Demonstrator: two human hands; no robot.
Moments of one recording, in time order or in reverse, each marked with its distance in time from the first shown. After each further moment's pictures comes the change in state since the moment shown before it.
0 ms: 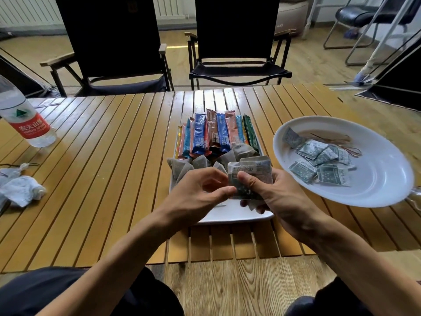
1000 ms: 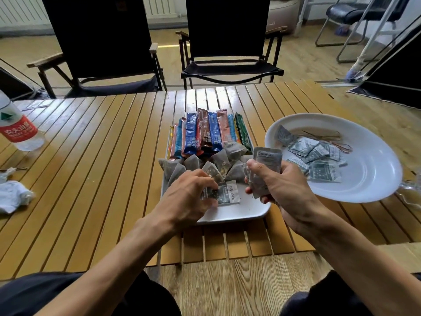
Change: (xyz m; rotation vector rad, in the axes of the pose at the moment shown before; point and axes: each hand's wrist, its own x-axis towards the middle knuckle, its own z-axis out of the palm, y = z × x) left_hand 0.010 -0.024 0.007 0.645 0.025 0.107; right_hand 0.002 -0.005 -0.012 0.037 0.224 -0.002
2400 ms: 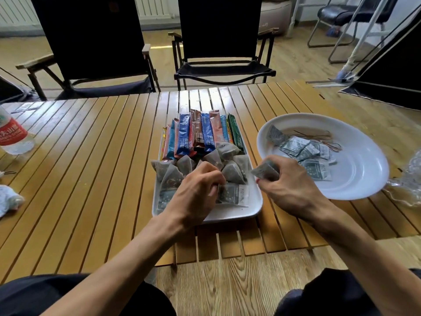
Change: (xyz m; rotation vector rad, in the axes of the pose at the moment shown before) left_hand 0.020 0.014 0.023 -0.114 0.219 0.139; right_hand 0.003 -0.006 -0.031 -0.729 -0.040 -0.313
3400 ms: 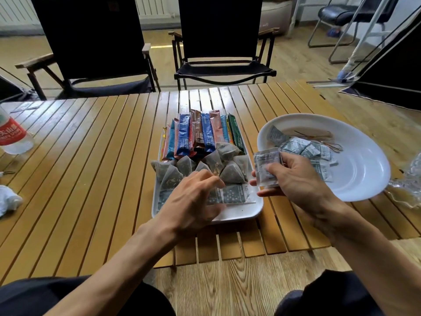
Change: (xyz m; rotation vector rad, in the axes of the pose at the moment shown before) left_hand -0.010 -0.001 -0.010 0.105 -0.174 0.007; right_hand 0.002 -0.006 -0.005 0.624 -0.016 0.297
